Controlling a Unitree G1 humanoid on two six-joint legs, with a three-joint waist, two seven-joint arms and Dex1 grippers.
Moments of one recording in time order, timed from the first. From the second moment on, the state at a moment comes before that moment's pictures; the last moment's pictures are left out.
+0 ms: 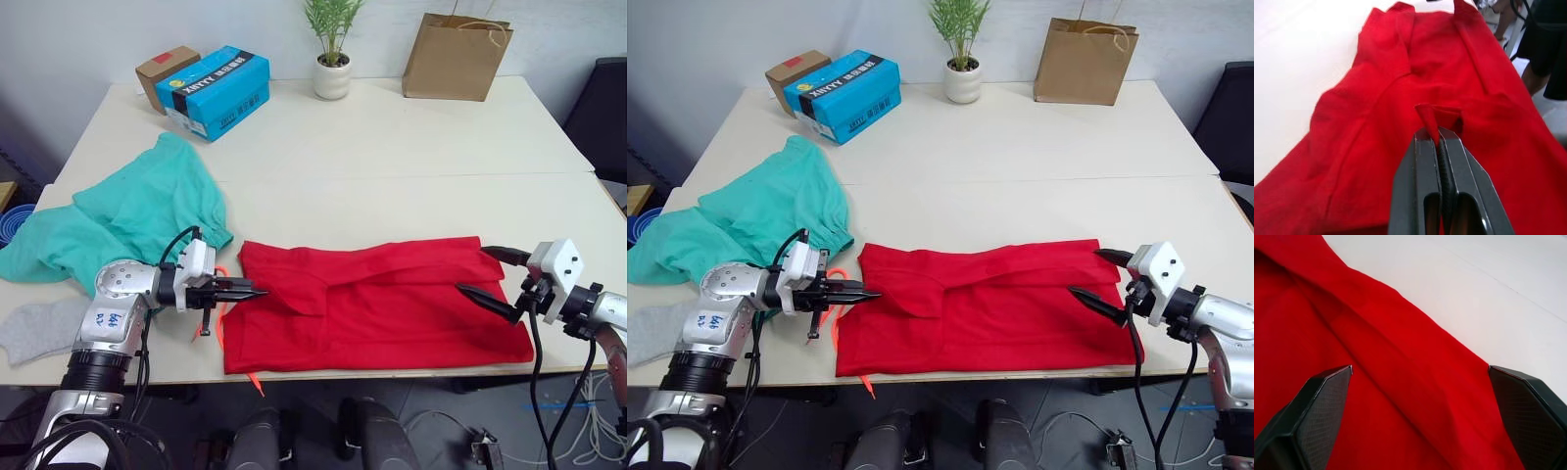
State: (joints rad) left arm -0.41 0.63 0.02 0.22 -0.35 0.02 -1.38; right arm -0.09 -0.82 -0.28 0.06 0.41 0.07 1.04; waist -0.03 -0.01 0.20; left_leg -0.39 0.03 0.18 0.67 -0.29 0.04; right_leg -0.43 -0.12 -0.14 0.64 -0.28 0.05
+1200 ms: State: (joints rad) left arm -0.29 0.67 0.08 -0.16 -0.62 0.47 -1.21; right arm -0.87 -0.91 0.06 1.12 0.02 -0.06 1.39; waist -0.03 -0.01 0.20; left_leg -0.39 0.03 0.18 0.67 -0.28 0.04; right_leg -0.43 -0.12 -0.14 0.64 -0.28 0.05
